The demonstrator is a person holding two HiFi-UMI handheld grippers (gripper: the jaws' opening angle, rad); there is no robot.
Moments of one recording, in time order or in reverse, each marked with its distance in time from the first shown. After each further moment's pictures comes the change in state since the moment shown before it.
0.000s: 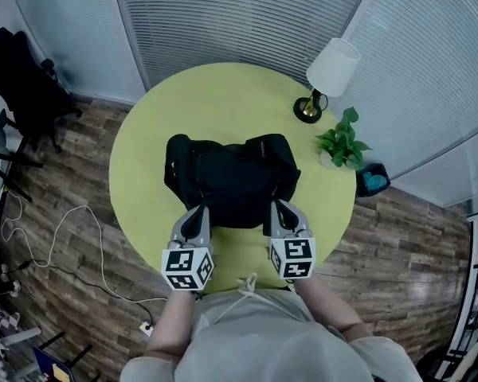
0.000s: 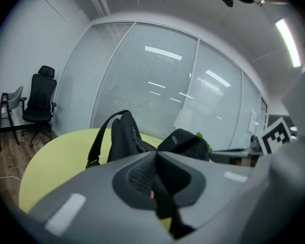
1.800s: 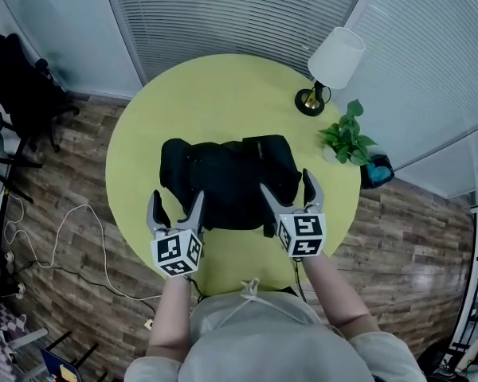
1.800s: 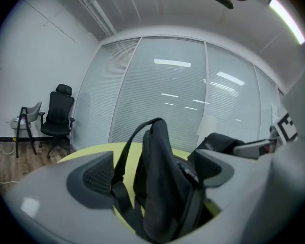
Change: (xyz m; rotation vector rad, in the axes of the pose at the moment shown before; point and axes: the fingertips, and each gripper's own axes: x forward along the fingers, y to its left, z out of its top) left arm 0.033 0.072 0.024 0.033 -0.147 0.215; right arm 0.052 -0.037 0.033 0.008 -0.075 -0.007
